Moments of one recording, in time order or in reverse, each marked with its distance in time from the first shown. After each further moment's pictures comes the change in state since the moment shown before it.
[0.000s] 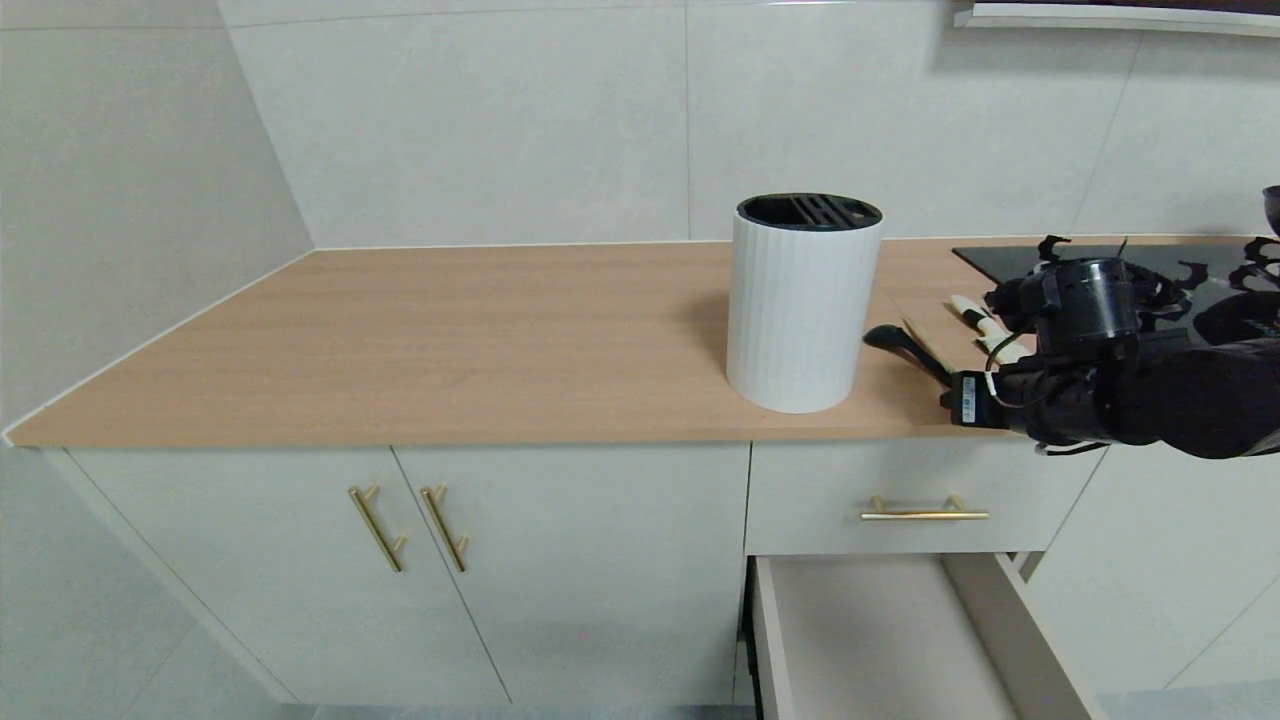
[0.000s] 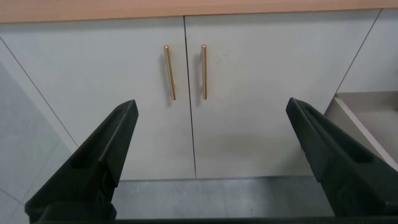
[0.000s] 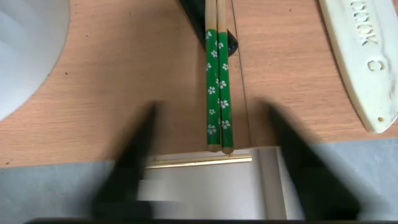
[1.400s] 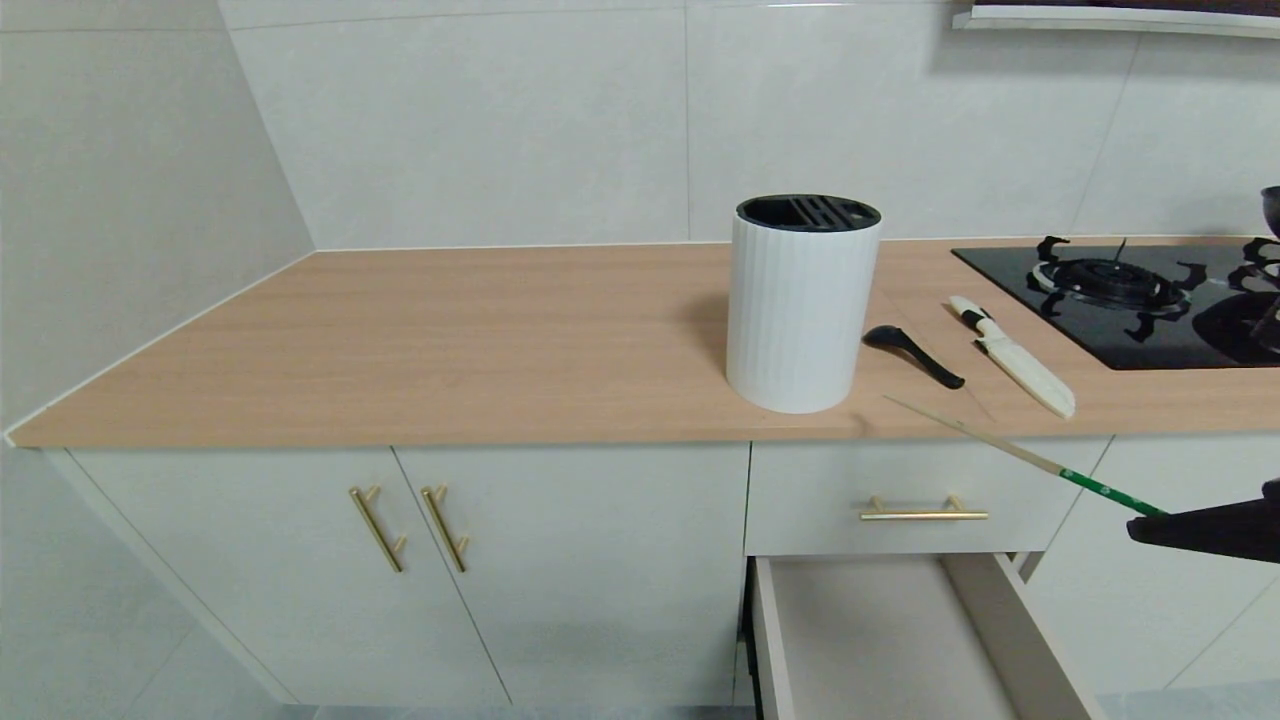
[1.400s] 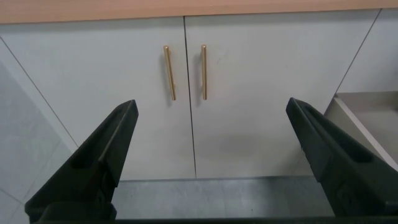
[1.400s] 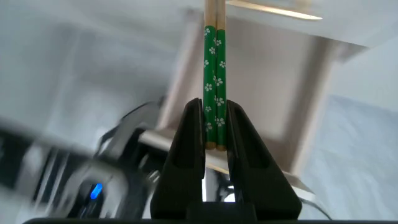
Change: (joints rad) left arm 0.000 0.000 0.000 0.000 0.000 0.000; right arm 0.082 -0.679 0.090 0.759 0.403 -0.106
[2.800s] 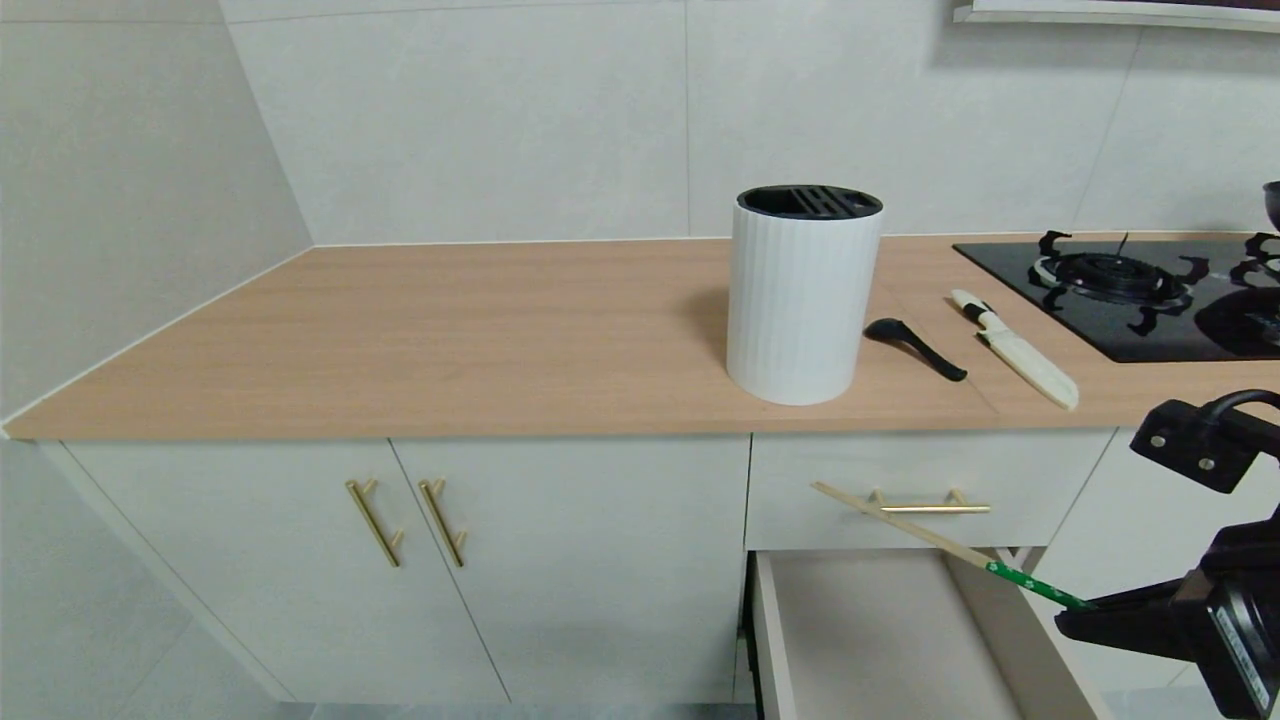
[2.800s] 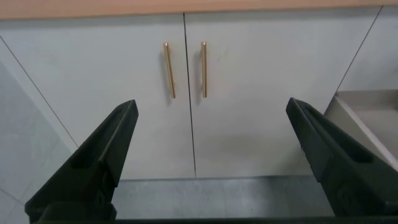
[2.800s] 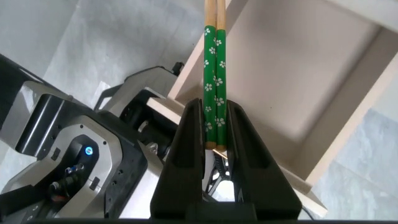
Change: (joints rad) left arm 0.000 0.000 0.000 0.000 0.000 -0.001; right arm 0.104 0.055 0.198 -0.147 0.044 -0.090
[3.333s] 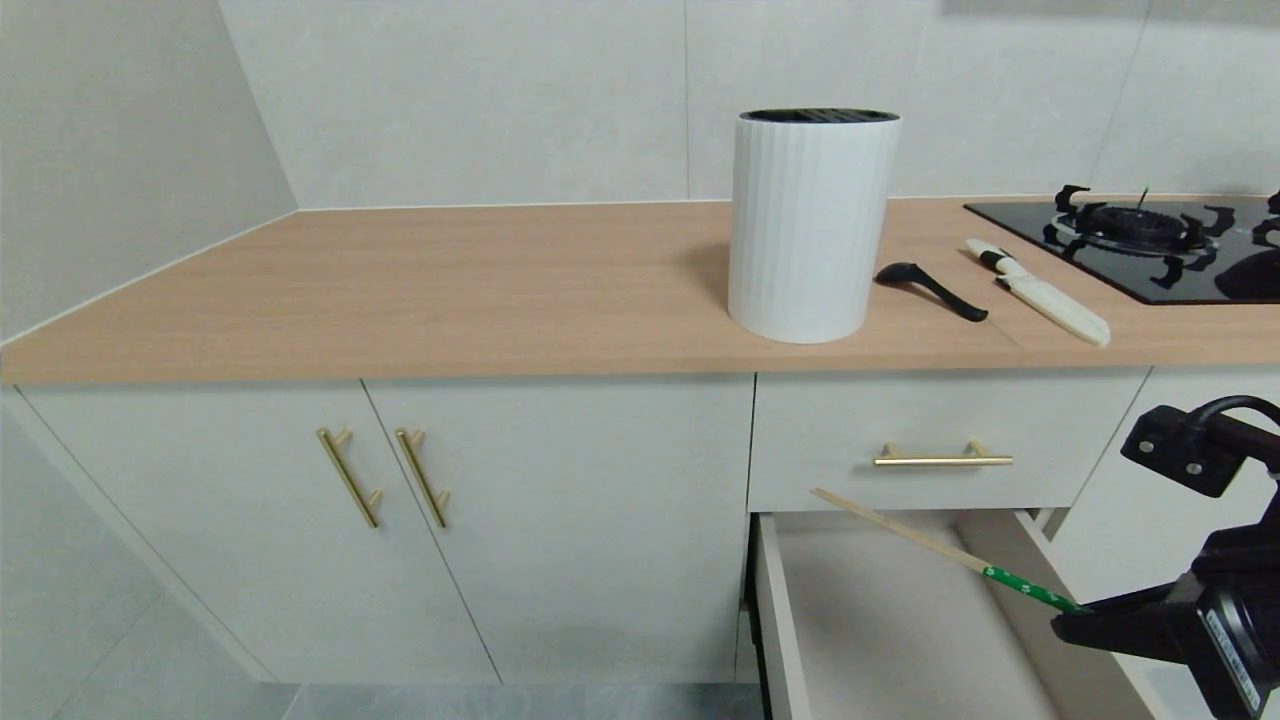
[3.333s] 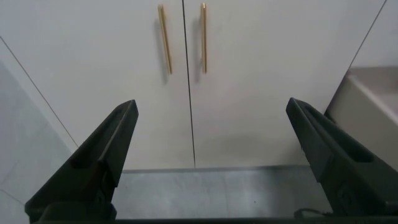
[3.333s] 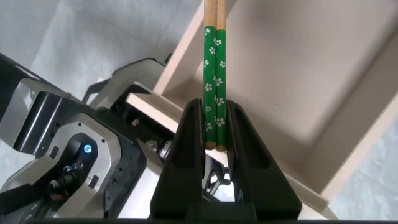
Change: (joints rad) left arm 0.000 0.000 0.000 0.000 0.000 0.000; right arm 0.000 0.012 0.006 0.000 0.000 -0.001
